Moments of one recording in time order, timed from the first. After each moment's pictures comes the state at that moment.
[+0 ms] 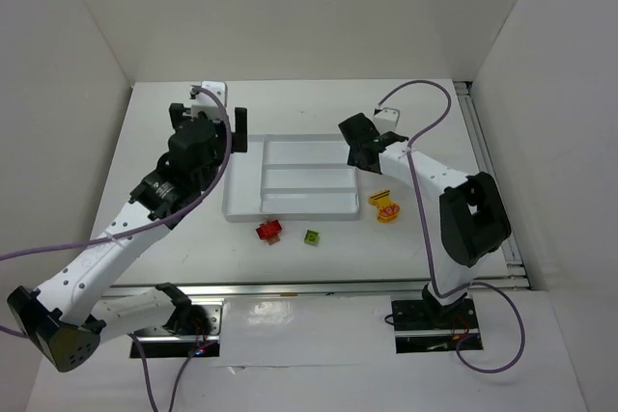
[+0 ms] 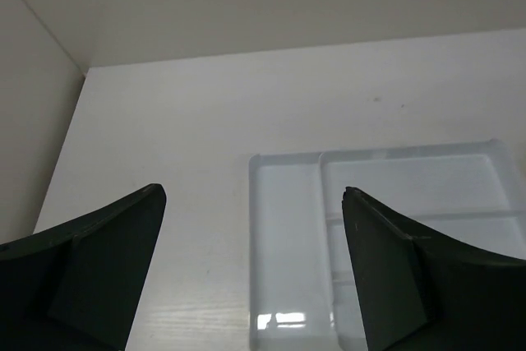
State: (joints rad) left arm -0.59 1.07 1.15 -0.22 -0.63 -0.03; right arm 0.50 1.71 1.26 -0.60 0.69 0.67
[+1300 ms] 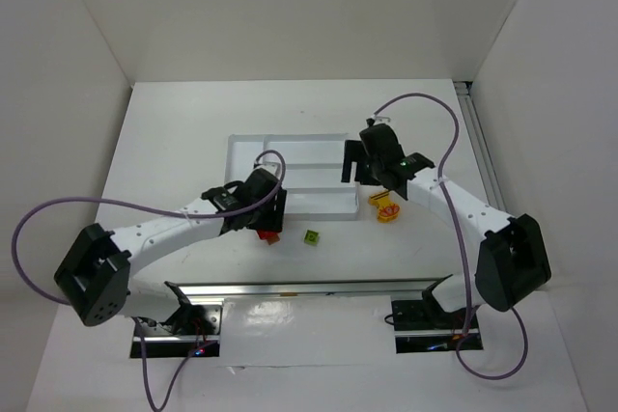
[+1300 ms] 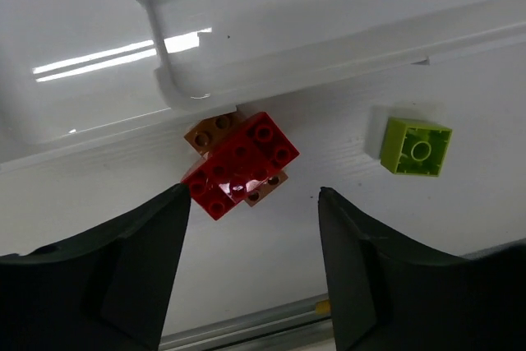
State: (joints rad) left arm -0.74 1.33 0.86 -0.52 -0.20 -0.56; right arm 0.50 1.40 1.02 -0.43 0.18 0.49
